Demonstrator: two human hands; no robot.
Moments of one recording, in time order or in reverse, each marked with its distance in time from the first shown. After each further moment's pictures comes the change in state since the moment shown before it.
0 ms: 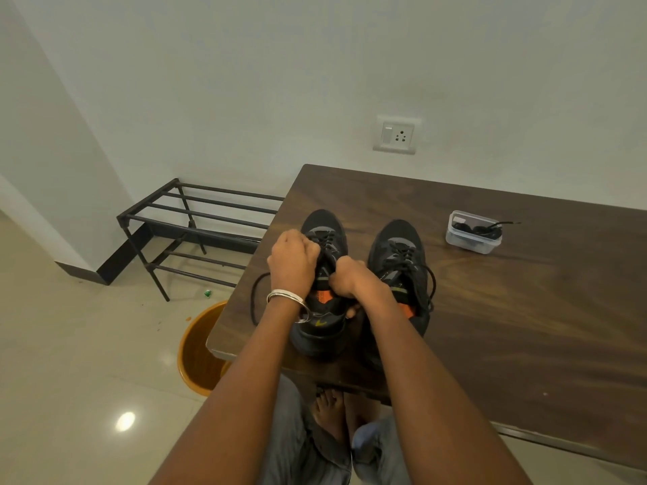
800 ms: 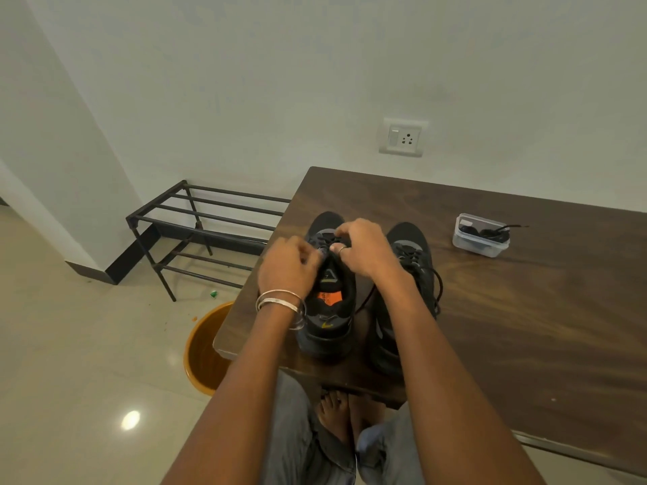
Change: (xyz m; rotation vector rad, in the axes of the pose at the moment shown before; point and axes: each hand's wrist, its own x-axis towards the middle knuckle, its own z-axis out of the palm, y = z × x) left_hand -0.007 -0.006 -0.022 0.109 -0.136 -0.059; right_hand 0.000 -0.006 -0.028 -0.054 0.409 -0.389
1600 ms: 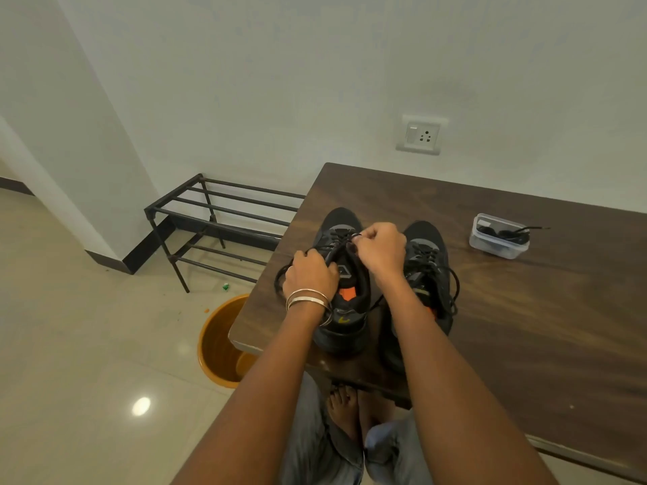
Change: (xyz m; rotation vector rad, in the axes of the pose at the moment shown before) left_hand -0.009 0.007 0.011 0.136 -0.160 -0.155; right_hand 0.008 0.001 0.034 0.459 0.300 0.381
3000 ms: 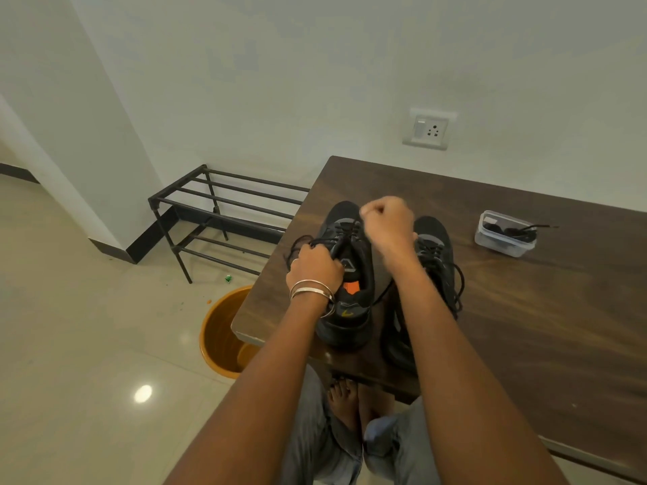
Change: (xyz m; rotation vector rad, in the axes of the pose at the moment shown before) left_hand 0.000 -0.001 -0.002 -0.005 -0.077 -0.013; right_hand -0.006 -0.035 -0.022 0.012 -0.029 -0.089
